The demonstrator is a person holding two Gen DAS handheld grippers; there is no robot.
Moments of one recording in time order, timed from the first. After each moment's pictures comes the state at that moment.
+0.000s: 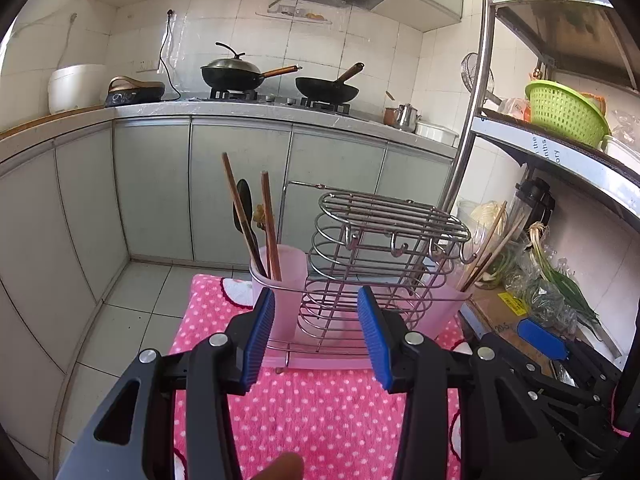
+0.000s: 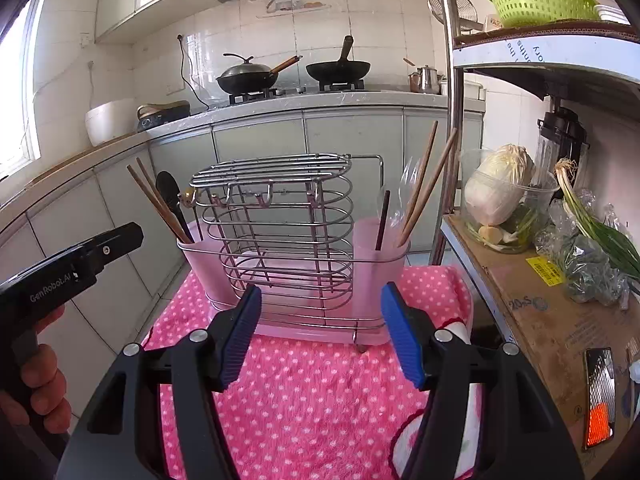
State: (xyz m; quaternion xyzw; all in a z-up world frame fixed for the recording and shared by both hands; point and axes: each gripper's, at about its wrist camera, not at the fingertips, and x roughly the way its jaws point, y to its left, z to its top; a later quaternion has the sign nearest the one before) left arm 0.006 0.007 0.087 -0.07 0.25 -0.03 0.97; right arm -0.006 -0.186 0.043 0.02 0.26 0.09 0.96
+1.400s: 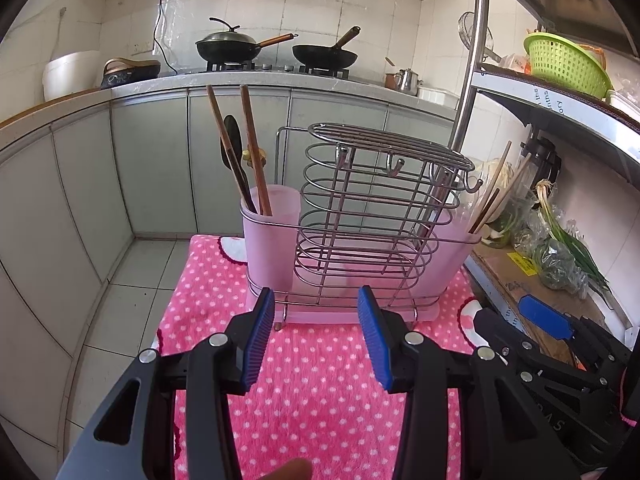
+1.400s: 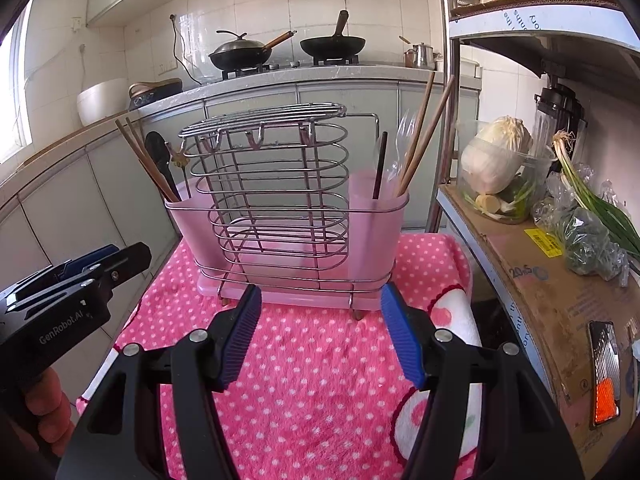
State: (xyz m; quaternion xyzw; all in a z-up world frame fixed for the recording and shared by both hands) left arm 0.001 -0.013 0.050 -0.05 0.30 -0.03 0.95; right arm -0.005 -0.186 0.015 0.02 0.30 0.08 0.95
